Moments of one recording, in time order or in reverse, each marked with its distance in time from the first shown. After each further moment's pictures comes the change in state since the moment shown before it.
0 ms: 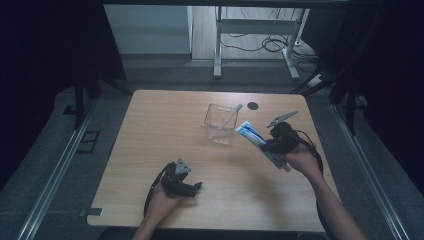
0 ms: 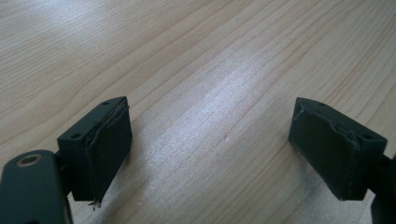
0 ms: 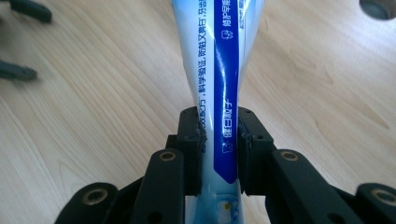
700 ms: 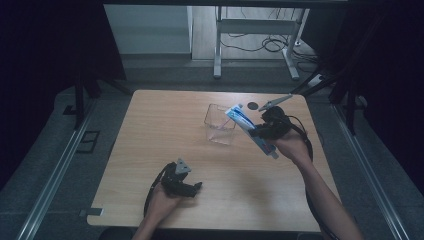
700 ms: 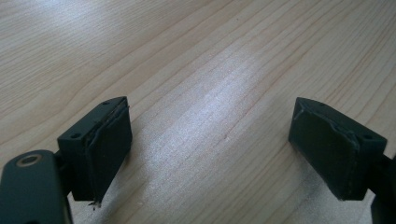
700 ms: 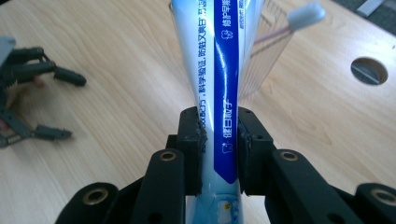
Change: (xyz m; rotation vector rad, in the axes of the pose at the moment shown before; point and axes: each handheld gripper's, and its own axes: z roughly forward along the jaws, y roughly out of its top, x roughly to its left) left arm 0.000 0.000 0.000 -0.003 0.001 -0.002; right arm 0.012 0.051 -0.013 -0.103 0.020 0.003
